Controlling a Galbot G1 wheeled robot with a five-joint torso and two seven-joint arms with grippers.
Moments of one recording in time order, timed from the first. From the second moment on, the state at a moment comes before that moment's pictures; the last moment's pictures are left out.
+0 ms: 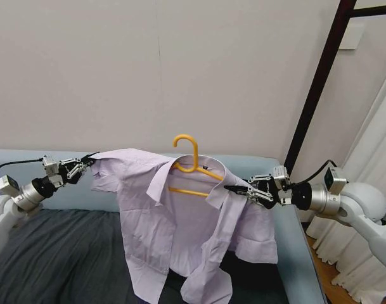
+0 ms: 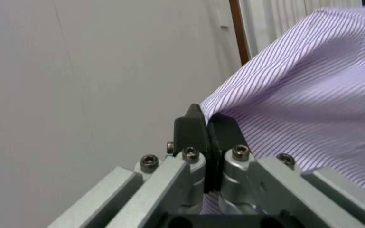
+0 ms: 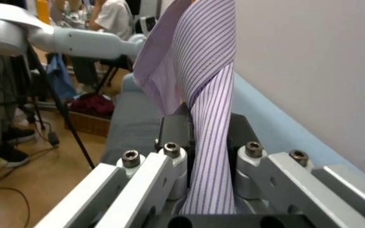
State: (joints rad) left arm 0.61 -0.62 -0.25 -1.17 -1.11 -0.37 1.07; right arm -0.56 0.58 0.07 1.82 0.98 -0.09 -0.94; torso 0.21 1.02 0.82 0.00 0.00
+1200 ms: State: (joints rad) left arm 0.81 -0.74 -0.31 -1.13 -1.04 -0.54 0.68; right arm -0.40 0.50 0.08 1.83 1.11 -0.07 -0.71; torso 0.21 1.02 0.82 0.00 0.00
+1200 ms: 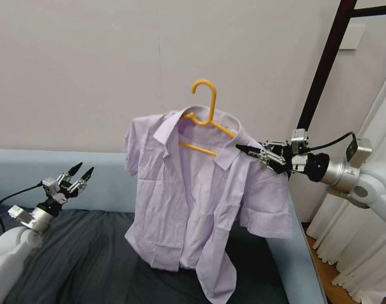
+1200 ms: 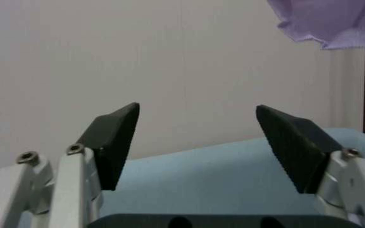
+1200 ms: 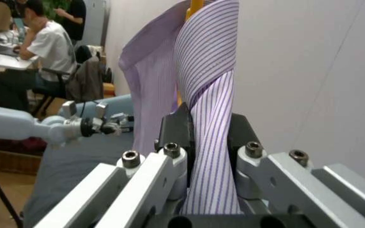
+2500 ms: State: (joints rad) left arm 0.92 -0.88 -0.35 -1.27 -0.90 -0.61 0.58; right arm -0.20 0.17 0.11 1.97 1.40 -0.52 0.55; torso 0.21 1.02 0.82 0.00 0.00
